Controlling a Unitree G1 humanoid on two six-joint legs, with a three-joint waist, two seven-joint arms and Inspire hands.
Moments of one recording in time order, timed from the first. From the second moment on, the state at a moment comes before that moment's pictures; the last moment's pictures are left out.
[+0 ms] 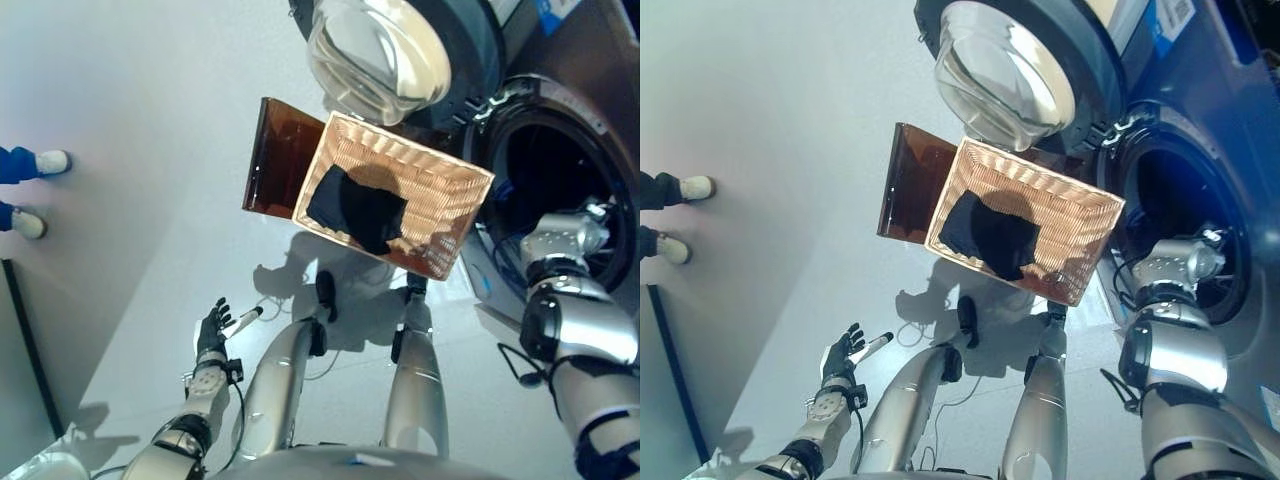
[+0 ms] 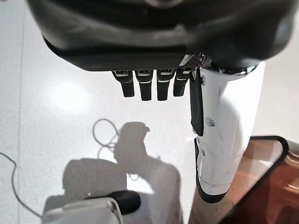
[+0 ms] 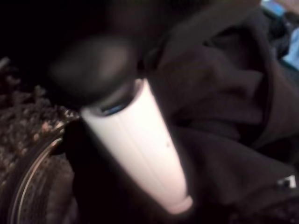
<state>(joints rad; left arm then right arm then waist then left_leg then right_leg) -0.17 0.16 -0.22 1.09 -0.44 -0.33 0.25 -0.97 -0.62 -0.30 1.25 1.28 -0.48 -0.53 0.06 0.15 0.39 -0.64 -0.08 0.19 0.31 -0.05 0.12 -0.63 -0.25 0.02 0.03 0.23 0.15</state>
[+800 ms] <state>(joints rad) -0.18 0.13 -0.26 1.09 -0.46 -0.33 0.24 -1.10 -0.70 -0.27 1.32 1.30 -0.46 -0.52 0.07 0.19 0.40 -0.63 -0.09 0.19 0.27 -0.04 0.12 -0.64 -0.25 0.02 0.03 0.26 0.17</state>
